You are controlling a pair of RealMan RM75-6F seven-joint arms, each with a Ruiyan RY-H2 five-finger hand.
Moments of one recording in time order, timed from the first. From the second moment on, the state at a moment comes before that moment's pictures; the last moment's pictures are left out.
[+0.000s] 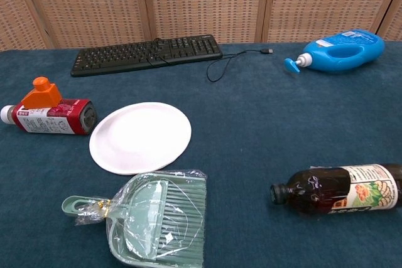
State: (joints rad) left arm -0.10 -1.18 -0.06 -1.87 1.47 1.47 0.41; right arm 0.04 -1.11 -0.01 -1.75 -1.58 1.46 -0.21
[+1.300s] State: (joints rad) left arm -0.87 -1.03 -0.14 -1.72 0.35 0.80 0.61; right arm 0.06 -1.12 0.00 -1.74 -1.55 1.42 -0.22
